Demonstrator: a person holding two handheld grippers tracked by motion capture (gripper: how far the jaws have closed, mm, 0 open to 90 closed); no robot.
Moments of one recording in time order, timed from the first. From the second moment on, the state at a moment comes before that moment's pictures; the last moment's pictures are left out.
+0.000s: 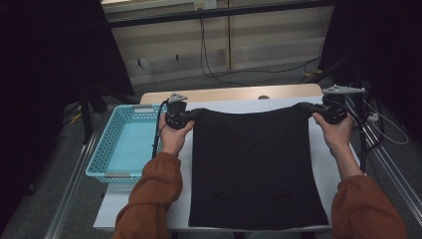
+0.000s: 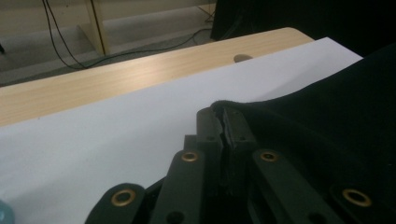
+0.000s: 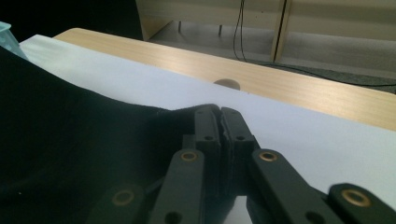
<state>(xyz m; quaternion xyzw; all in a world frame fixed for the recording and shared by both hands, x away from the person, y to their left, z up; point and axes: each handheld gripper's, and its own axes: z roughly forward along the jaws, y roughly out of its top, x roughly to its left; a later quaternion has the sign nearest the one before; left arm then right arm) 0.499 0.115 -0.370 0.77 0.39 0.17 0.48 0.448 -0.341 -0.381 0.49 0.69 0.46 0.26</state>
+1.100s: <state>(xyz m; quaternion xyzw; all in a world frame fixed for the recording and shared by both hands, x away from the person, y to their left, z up) 0.504 0.104 -0.376 0.76 0.40 0.18 0.47 0.466 -0.342 -0.394 0.52 0.68 0.43 0.29</state>
